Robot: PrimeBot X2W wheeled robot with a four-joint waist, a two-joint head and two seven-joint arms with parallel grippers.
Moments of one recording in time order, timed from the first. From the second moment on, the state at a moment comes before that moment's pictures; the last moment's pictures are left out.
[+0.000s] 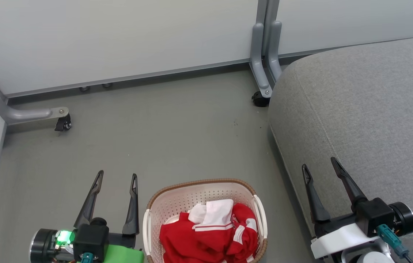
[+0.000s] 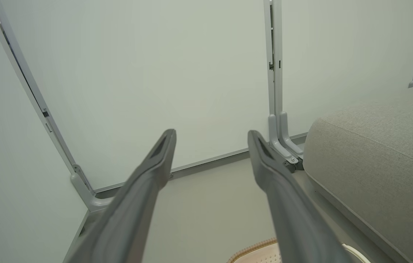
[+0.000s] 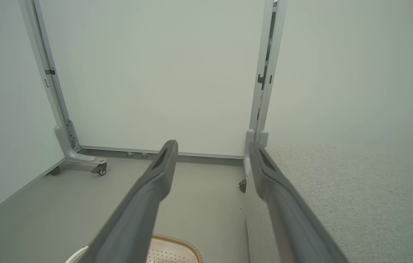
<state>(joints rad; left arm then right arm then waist) 0.06 0.10 -0.20 0.01 0.00 0.05 -0.26 0.05 -0.05 0.09 0.03 0.00 0.13 -0.26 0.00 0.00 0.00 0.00</state>
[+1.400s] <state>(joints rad) -0.30 0.10 -0.37 0.42 -0.10 -0.13 -0.26 -0.21 -0.05 -0.07 -0.12 0.12 0.13 -0.26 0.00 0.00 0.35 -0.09</state>
